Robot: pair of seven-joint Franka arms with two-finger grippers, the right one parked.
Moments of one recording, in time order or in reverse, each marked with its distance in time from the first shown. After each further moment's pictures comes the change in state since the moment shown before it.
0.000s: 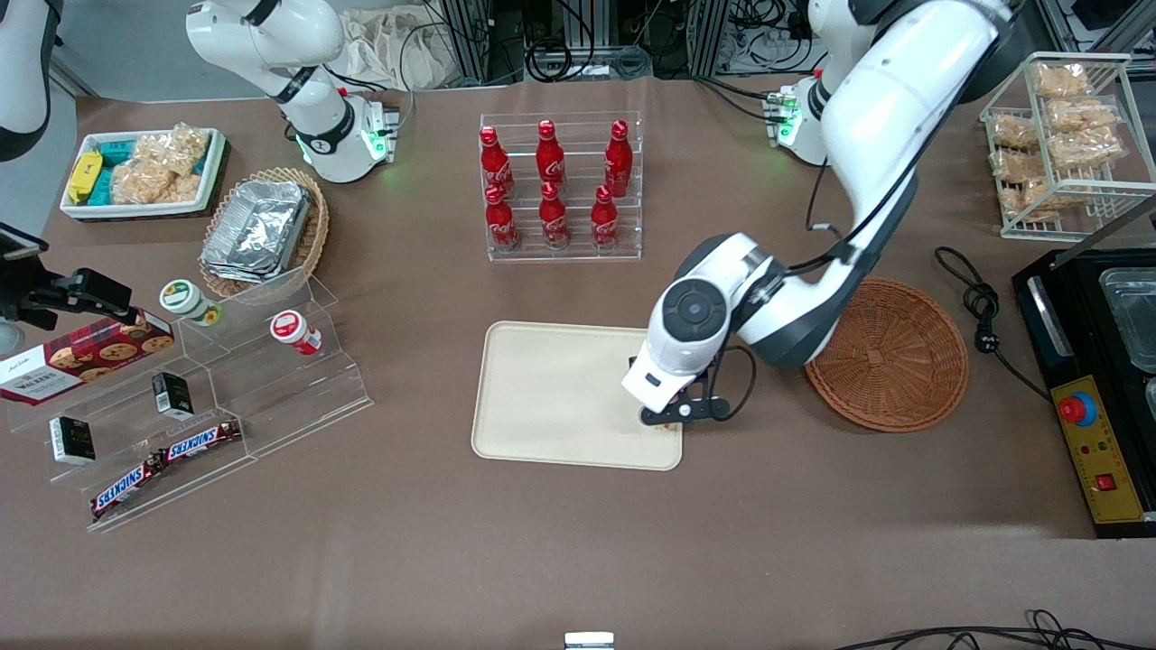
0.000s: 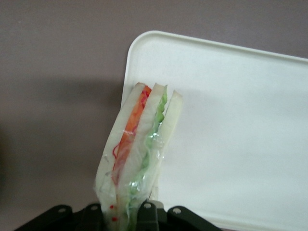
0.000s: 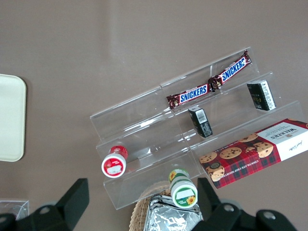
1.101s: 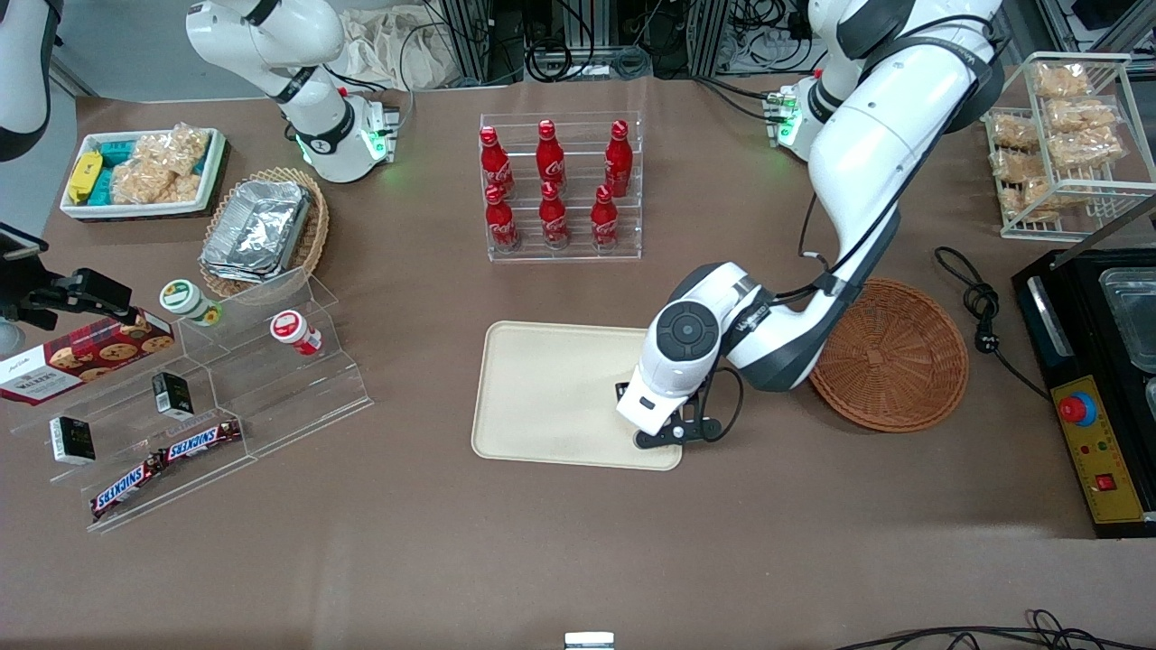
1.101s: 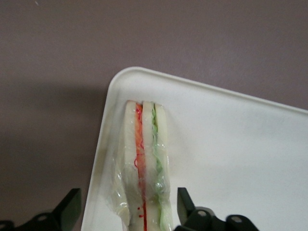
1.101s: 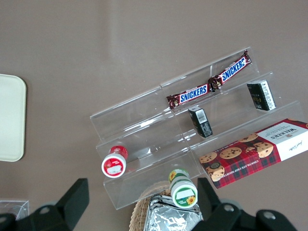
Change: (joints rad) arm 0.003 0.048 0.001 0.077 0.050 0.083 -0.073
